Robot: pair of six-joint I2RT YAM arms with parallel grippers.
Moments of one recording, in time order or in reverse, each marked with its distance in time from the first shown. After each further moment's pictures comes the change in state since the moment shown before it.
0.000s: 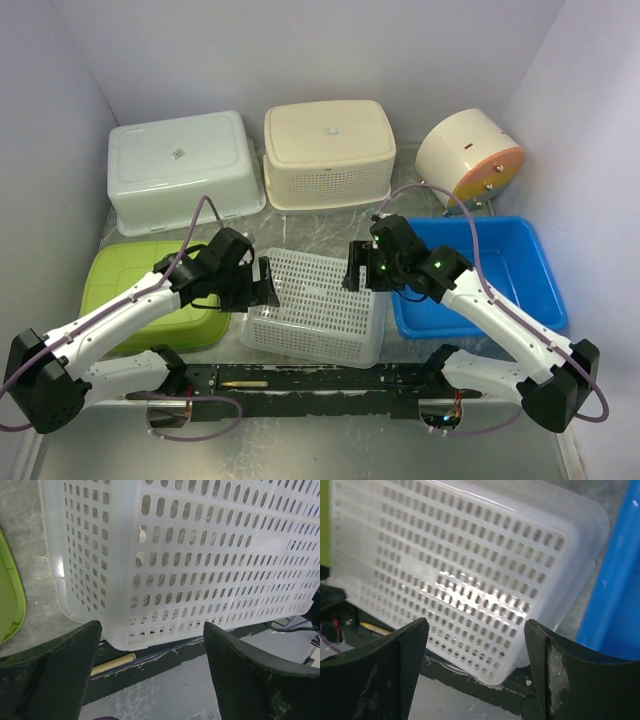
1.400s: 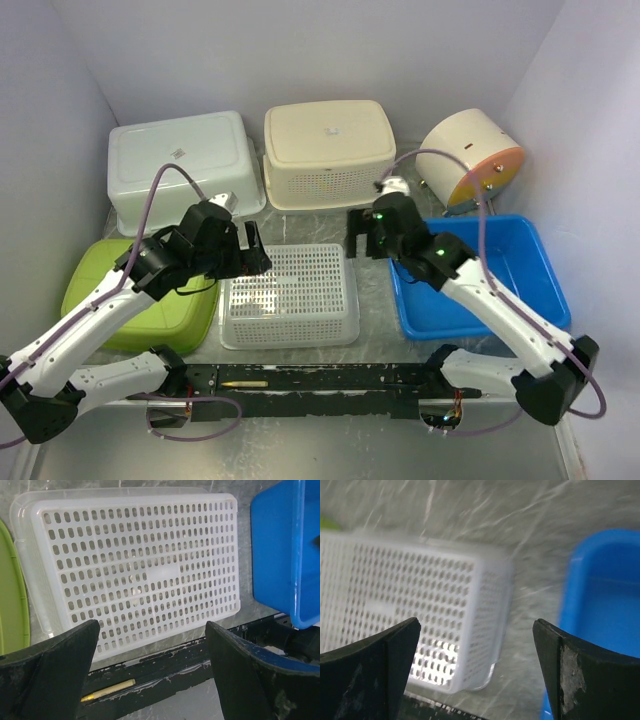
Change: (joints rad) left arm -0.005 -0.081 0.281 -0.124 -0.223 0.070; right arm -0.001 0.094 0.093 0.156 0.187 -0.178
